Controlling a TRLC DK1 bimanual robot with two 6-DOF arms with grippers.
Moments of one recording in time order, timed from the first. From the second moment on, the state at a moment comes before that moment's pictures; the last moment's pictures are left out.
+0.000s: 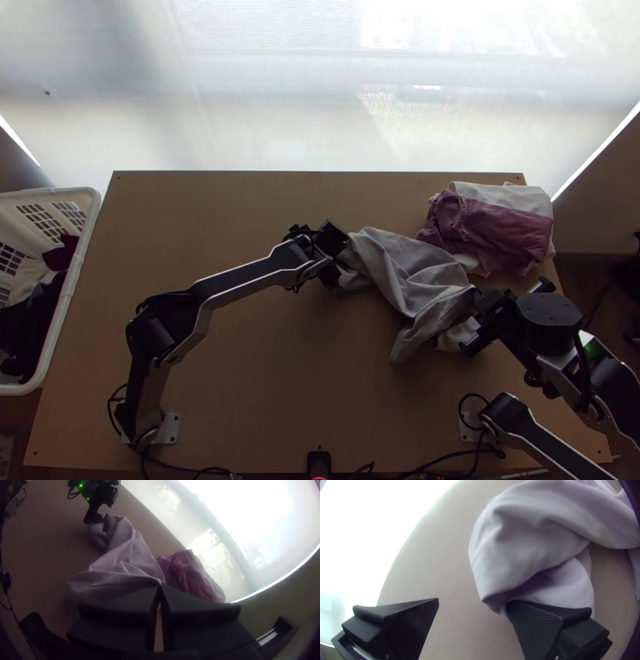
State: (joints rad) left arm -0.80 2.08 1.61 -0.43 -0.38 0.26; right arm 0.63 0.65 0.92 -0.90 0.36 -0.44
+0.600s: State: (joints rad) left arm -0.83 2.07 1.67 -0.64 -0.14 0.26; right arm 0.63 0.65 0.93 -0.89 0.35 -0.42
